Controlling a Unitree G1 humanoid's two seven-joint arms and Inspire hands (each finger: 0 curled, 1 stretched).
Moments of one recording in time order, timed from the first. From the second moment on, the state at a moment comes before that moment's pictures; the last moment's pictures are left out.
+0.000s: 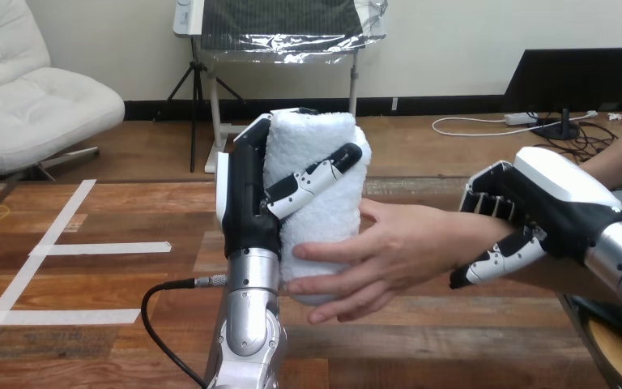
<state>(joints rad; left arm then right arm) -0.53 -0.17 0.03 0.99 -0.01 -0.84 0.17 -0.23 -0.70 0.09 0.11 -0.43 -0.13 0.32</state>
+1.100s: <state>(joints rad) -0.53 -0.17 0.01 1.02 -0.11 -0.80 0.14 -0.25 -0.70 0.09 0.08 -0.43 -0.12 0.33</state>
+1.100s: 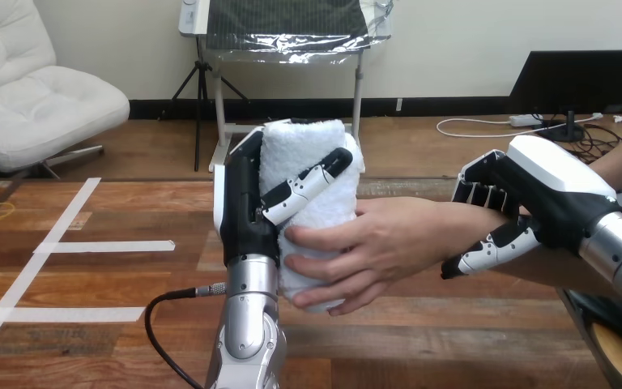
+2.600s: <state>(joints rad) -0.53 -0.17 -0.01 1.02 -0.11 -0.78 0.05 -0.28 -0.74 0.08 0.06 -0.39 -0.04 0.53</state>
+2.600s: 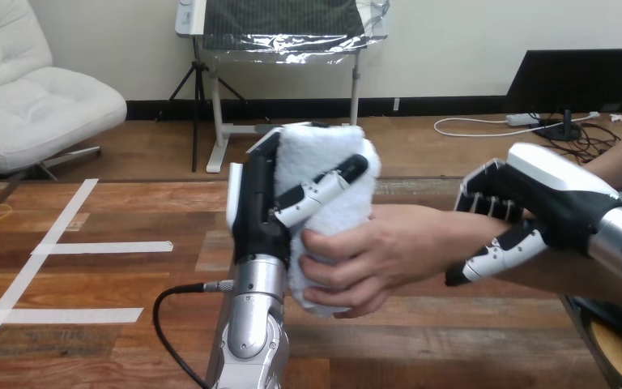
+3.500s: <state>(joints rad) -0.53 -0.17 -0.02 0.95 -0.07 -0.75 0.05 -0.33 -0.80 0.08 0.03 -0.29 0.12 0.78</state>
